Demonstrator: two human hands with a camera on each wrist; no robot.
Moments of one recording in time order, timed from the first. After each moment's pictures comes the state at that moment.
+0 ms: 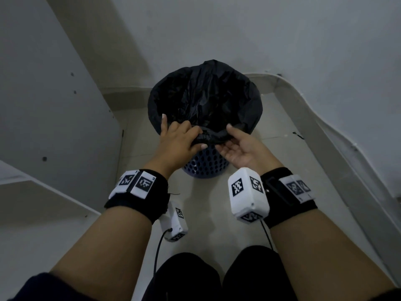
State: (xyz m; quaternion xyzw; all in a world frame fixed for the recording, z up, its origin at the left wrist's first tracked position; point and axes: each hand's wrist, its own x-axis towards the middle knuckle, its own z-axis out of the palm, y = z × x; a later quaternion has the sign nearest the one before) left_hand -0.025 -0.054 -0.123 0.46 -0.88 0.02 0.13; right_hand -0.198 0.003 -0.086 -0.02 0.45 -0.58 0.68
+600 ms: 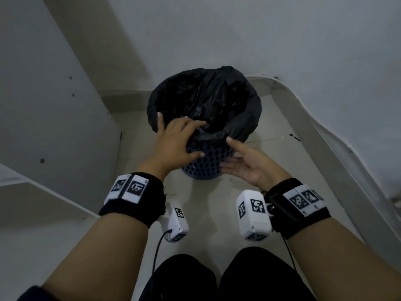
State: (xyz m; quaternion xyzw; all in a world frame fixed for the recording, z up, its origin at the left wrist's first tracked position) left_hand -0.022 -0.049 -0.109 0.43 -0.89 -0.01 0.16; right_hand -0.222 0.023 -0.108 -0.13 0.54 -0.46 0.69
